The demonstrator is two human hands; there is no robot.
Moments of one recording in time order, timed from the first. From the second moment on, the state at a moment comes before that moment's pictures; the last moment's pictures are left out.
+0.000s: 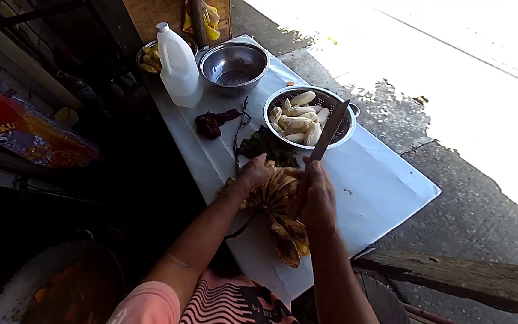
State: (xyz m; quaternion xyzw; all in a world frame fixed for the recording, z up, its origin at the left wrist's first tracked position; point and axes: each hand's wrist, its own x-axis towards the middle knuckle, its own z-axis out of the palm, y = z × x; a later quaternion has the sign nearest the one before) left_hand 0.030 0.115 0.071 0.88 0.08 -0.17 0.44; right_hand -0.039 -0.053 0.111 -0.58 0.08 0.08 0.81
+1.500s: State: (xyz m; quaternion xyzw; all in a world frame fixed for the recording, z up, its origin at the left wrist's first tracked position) left_hand -0.014 0.125 0.056 0.83 0.09 -0.03 0.55; right_hand -0.044 -0.013 0.018 -0.55 0.01 0.15 0.82
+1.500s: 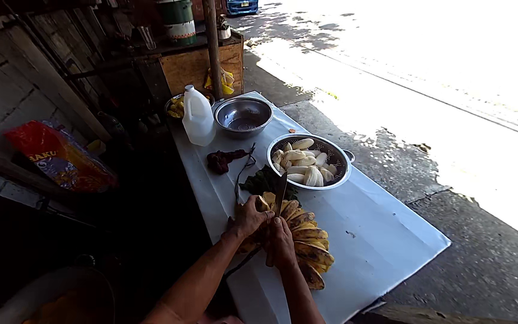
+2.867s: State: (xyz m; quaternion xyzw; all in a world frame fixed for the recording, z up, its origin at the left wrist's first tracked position) left_hand -0.088 0.142 0.086 0.44 0.06 -0.02 0.90; right_hand -0.082 -0.019 0.076 -0.70 -0.11 0.06 0.70
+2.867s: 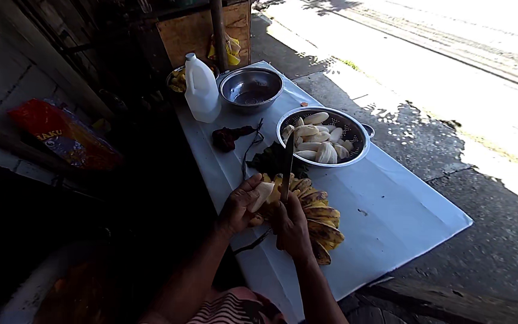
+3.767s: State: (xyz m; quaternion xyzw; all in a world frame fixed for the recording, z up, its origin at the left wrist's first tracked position) left_hand -0.057 0.135 0.059 0.27 0.02 -0.06 0.96; right_hand -0.108 -0.012 0.062 -0.90 -0.16 -0.03 0.40
